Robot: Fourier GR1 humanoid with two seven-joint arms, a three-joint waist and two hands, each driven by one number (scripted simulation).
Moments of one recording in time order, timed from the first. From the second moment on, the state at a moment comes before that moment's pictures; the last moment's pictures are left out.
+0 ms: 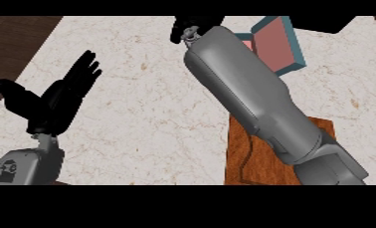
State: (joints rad) left arm -0.19 0.25 0.03 -1.58 0.24 -0.06 0.29; right arm -1.28 -0.01 0.35 -0.81 1.03 0.02 1.14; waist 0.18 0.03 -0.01
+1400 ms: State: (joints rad) left arm -0.11 0.26 0.10 -1.60 0.26 -0.05 0.26; right arm -1.47 -0.01 0.22 -0.34 1.17 -0.22 1.12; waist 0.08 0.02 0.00
